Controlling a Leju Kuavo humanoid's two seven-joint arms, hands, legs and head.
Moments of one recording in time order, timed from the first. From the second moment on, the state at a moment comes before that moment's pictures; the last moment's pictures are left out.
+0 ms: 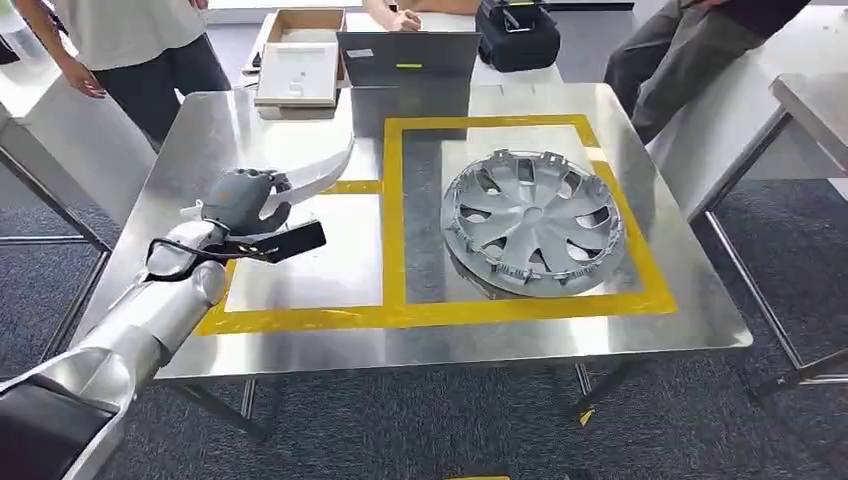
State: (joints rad) left arm -1.04 -0.06 -0.73 -0.30 -0.75 0.30 -0.35; right arm -0.02 0.06 -0.52 -0.17 0.42 0.16 0.01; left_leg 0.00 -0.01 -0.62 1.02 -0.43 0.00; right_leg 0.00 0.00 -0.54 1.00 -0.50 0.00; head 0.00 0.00
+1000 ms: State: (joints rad) left arm -1.00 -0.06 -0.75 -0.25 -0.76 0.18 -0.29; right arm -0.02 0.06 -0.51 -0.17 0.42 0.17 0.01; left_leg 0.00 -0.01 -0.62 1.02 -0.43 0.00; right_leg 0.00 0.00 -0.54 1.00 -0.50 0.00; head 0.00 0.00
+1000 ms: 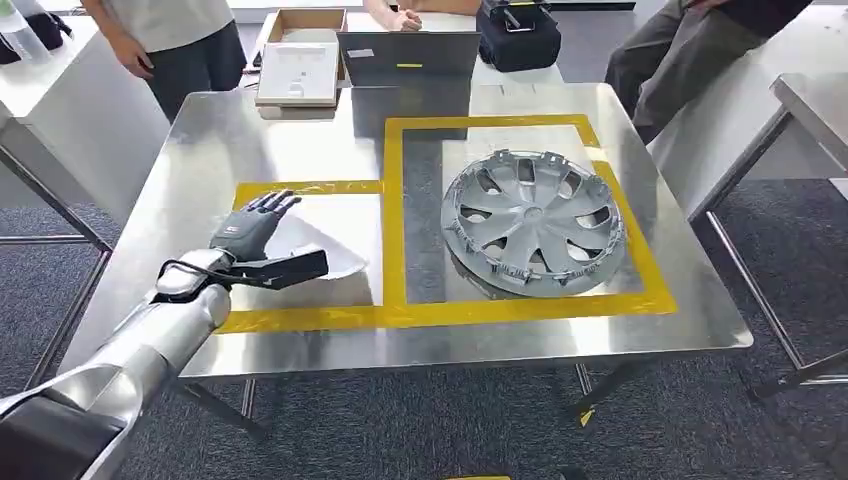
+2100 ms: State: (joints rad) left arm -1.40 -0.06 -0.41 -0.44 -0.83 0.19 -0.39; right arm -0.03 0.08 -0.56 -0.17 0.43 0.17 -0.02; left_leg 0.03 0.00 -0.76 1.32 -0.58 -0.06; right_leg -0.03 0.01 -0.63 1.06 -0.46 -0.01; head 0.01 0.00
